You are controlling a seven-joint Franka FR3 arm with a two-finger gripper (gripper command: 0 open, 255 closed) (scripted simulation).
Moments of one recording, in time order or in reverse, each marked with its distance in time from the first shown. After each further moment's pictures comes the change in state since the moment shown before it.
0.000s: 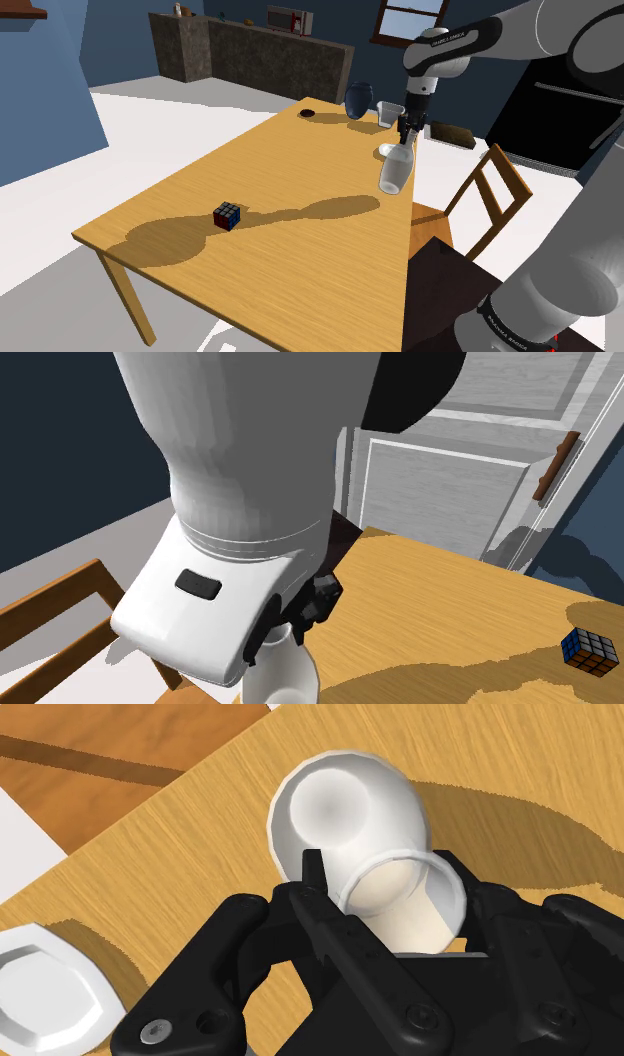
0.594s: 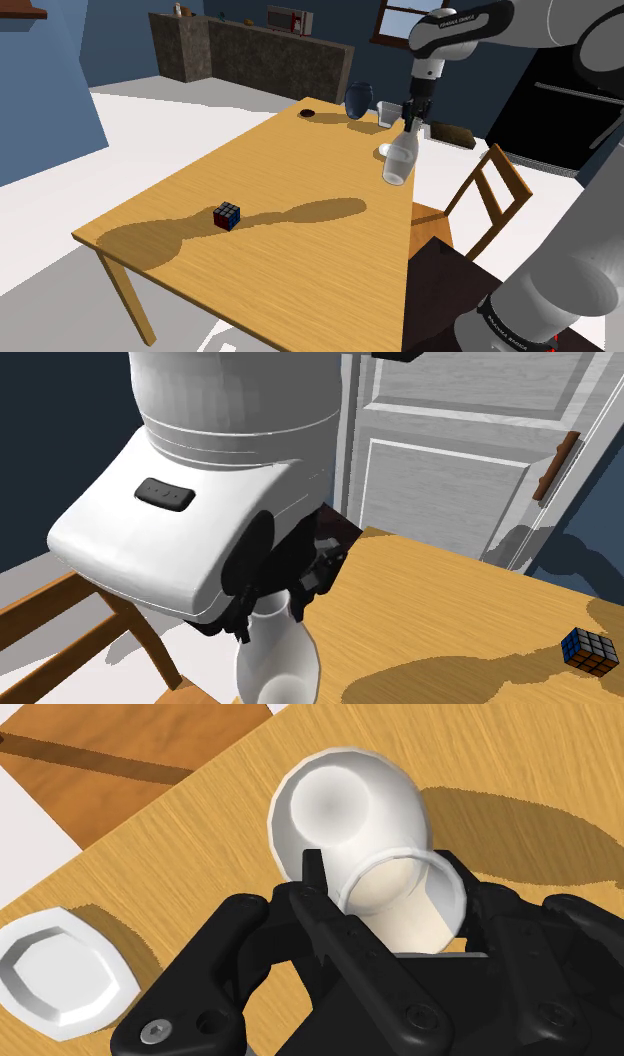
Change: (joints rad) arm 0.001 -0.020 0.000 0.096 -0.006 -0.115 0.001
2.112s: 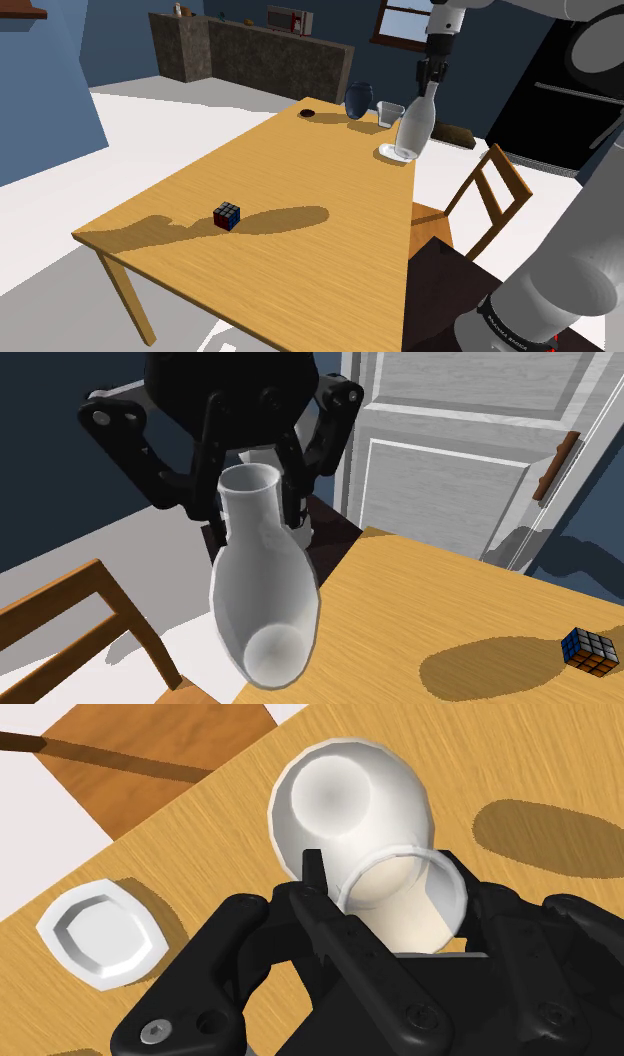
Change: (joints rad) arm -0.008 0.024 -0.005 0.344 0.007 -0.321 -0.017
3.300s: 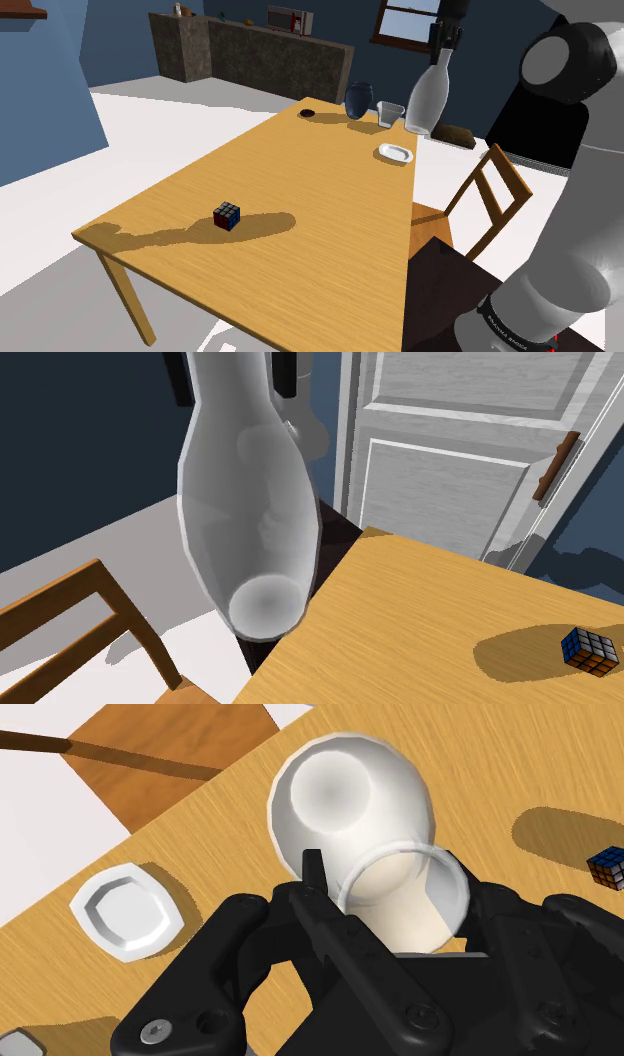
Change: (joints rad) arm -0.059 0.178 -0.016 0.499 0.061 -0.329 -0.044
